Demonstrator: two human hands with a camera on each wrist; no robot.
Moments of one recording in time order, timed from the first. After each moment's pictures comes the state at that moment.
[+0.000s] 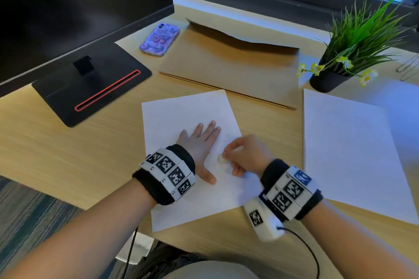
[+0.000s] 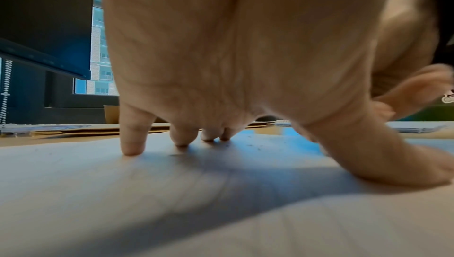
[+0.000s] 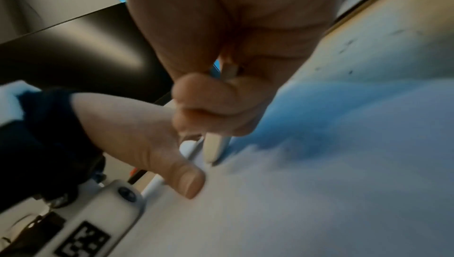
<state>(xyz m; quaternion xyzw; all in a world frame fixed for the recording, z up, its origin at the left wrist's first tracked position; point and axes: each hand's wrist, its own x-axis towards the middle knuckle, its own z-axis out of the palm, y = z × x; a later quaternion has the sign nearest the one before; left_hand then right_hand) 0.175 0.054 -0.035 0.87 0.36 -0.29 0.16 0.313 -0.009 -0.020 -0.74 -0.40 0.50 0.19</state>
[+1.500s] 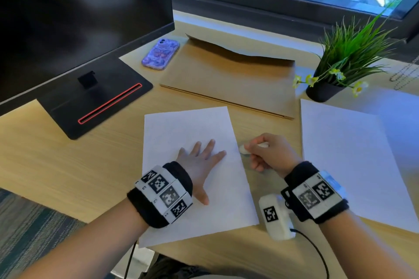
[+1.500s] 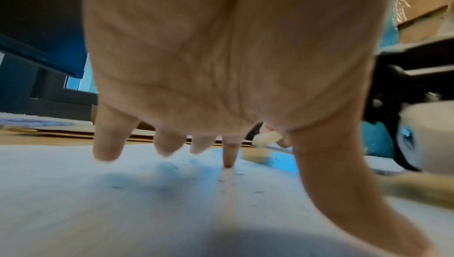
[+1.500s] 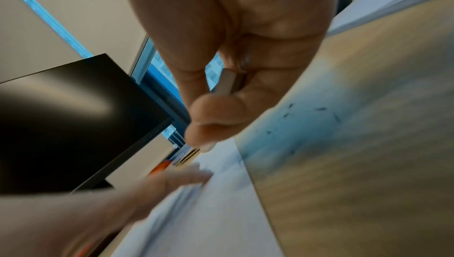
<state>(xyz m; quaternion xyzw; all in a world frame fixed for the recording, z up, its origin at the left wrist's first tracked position) 0.170 0.041 -0.029 0.87 0.33 -0.32 0.16 0.353 -0.012 -0.009 -0.73 -0.33 0.50 0.33</state>
